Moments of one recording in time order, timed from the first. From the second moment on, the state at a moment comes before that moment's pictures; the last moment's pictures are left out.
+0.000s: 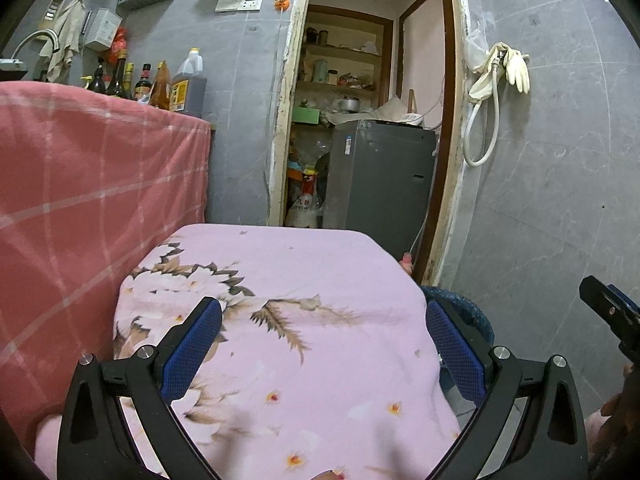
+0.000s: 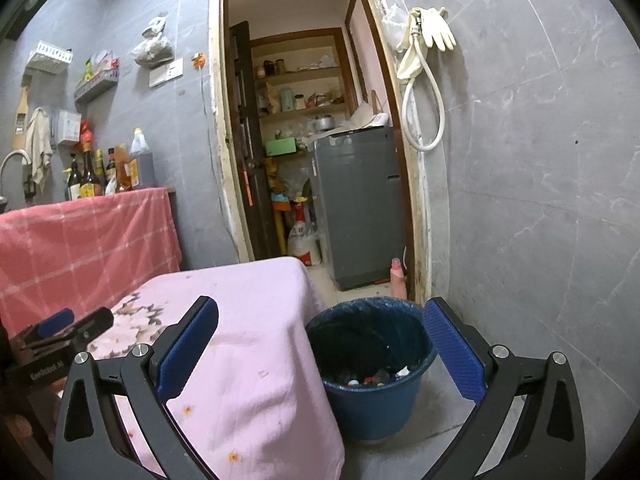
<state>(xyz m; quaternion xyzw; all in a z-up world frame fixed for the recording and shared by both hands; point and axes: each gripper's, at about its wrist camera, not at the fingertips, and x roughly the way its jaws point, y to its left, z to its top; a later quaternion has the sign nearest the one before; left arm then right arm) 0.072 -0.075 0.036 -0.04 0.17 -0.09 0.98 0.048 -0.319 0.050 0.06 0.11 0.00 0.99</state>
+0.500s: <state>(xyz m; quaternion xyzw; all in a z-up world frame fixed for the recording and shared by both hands) 0.031 -0.055 0.018 -0.03 0.16 -0.08 0.98 0.010 -0.293 0.031 0.06 0.12 0.01 0.99</state>
